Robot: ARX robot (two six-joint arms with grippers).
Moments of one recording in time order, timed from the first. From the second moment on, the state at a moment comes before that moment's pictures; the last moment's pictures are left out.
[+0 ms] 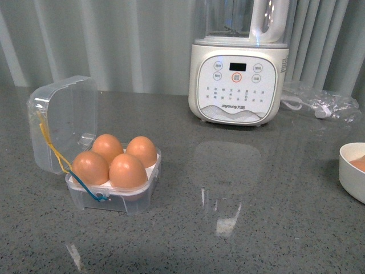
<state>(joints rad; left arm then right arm) 0.00 0.00 0.03 0.00 0.00 0.00 -0.14 0.56 0.19 0.37 -0.14 -0.01</state>
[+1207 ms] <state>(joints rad) 0.00 0.00 0.03 0.00 0.00 0.00 0.00 0.11 0.01 0.09 0.00 -0.01</state>
